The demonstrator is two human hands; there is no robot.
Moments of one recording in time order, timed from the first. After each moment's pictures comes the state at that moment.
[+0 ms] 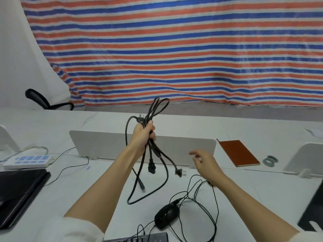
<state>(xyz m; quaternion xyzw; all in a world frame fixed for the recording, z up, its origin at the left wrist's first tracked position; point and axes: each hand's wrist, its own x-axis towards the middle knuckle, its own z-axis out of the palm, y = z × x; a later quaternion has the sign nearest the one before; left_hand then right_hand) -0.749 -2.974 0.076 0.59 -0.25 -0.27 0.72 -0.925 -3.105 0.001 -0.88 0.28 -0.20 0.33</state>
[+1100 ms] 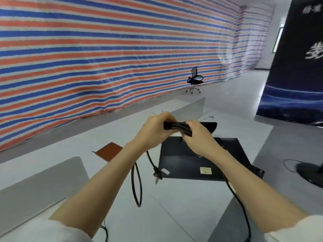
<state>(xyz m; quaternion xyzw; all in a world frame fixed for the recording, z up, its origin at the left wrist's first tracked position) -1.147 -3.101 0.161 0.40 -0.84 -0.07 0.36 -1.309 -3.092 0.130 -0.74 0.58 -0.33 0.11</state>
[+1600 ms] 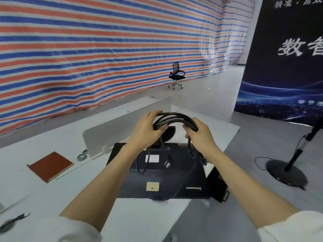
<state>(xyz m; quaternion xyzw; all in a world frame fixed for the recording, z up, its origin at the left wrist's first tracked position) -1.419 -3.233 0.111 0.46 -0.80 -0.12 0.37 -1.589 -3.184 0.104 -0.59 0.56 -0.52 0.26</state>
